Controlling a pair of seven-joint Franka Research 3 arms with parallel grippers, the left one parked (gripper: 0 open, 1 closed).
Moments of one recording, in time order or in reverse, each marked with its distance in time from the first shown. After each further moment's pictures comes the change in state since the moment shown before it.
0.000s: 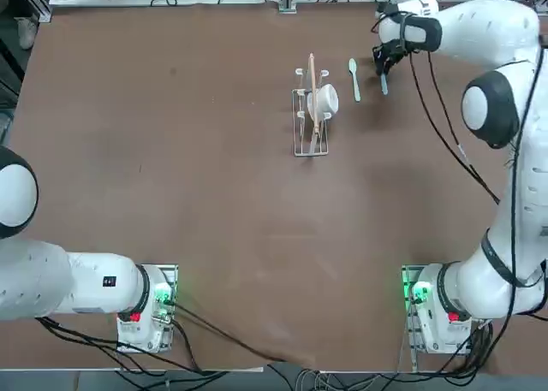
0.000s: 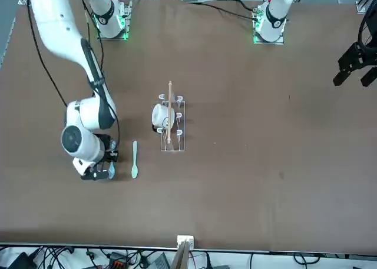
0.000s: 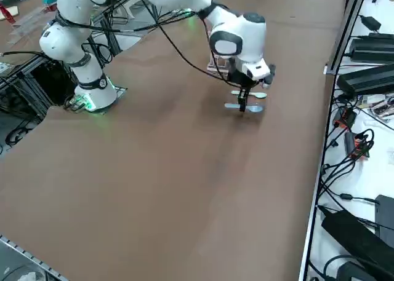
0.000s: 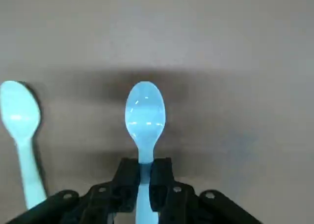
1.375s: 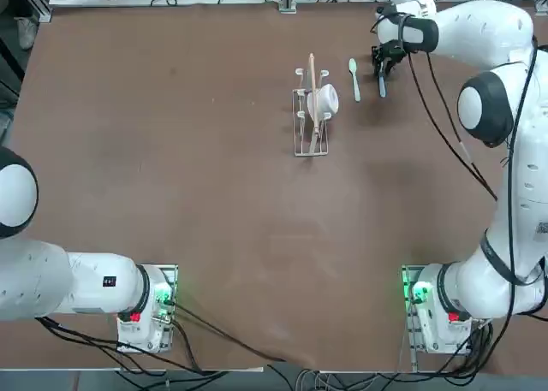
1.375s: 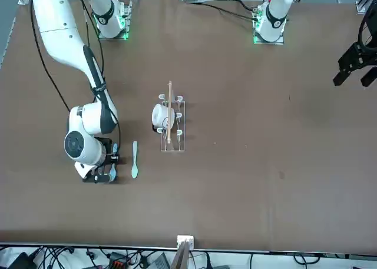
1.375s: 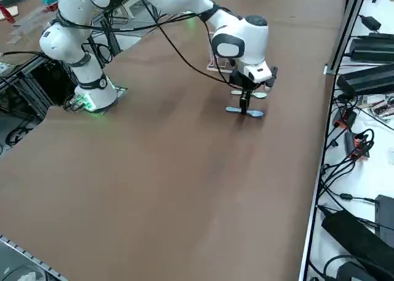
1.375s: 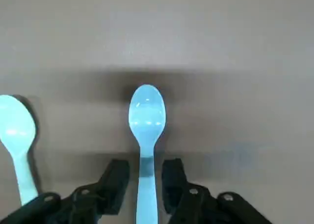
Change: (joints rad) arm 0.000 0.016 -0.004 0.039 0.000 -0.004 0.021
